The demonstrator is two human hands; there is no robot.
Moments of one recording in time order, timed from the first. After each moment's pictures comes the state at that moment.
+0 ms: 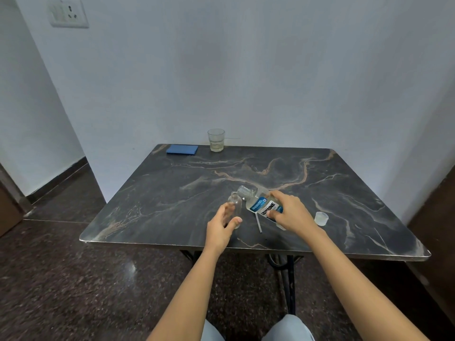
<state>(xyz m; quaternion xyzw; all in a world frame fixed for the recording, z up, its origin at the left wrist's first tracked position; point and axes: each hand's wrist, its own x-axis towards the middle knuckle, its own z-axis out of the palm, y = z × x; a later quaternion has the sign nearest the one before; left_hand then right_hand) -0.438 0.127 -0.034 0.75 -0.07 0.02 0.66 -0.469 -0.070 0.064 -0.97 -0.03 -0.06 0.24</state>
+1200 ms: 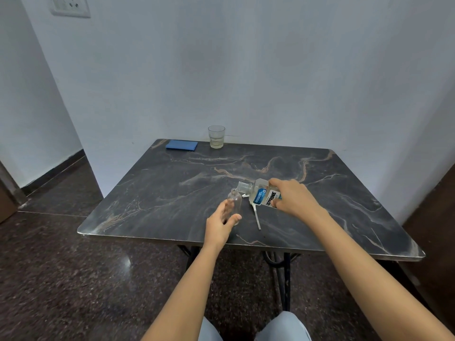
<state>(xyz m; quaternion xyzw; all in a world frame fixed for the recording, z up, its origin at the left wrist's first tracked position) -0.438 0.126 -0.038 0.74 -0.07 0.02 0.67 -0.468 -0.058 0.113 -1.00 -0.05 -0.03 0.06</state>
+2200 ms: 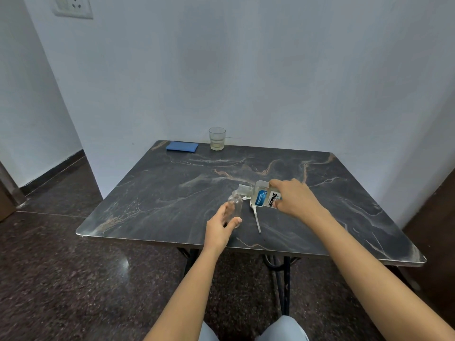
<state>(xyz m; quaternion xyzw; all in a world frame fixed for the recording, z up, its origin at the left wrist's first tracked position) -0.436 0.126 -0.041 0.75 -0.06 0.02 0.66 -0.461 -0.059 0.114 -1.00 -0.05 -0.05 0.00</state>
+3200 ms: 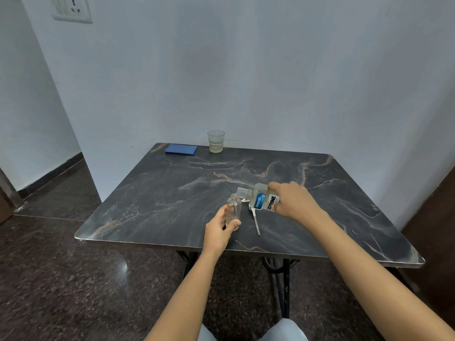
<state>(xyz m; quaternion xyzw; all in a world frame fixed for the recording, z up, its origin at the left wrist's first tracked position) -0.439 0.126 -0.036 0.77 -0.05 0.02 0.64 -0.465 -0.058 0.116 -1.00 -0.06 -0.05 0.00</state>
